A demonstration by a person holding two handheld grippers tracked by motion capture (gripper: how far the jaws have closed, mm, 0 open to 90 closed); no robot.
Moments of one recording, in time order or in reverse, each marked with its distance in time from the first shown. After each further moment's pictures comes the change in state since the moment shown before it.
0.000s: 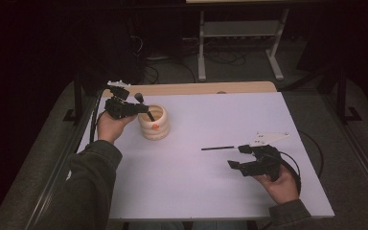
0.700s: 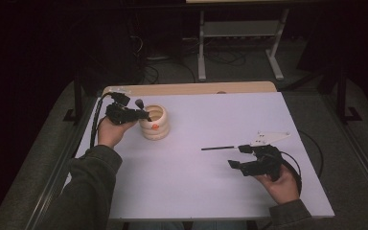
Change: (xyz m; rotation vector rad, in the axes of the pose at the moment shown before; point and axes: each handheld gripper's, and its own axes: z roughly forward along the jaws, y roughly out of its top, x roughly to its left) left arm 0.002 -0.016 0.007 0.026 -0.015 0.005; right arm 0.000 0.001 -0.002 -0.009 0.005 -0.007
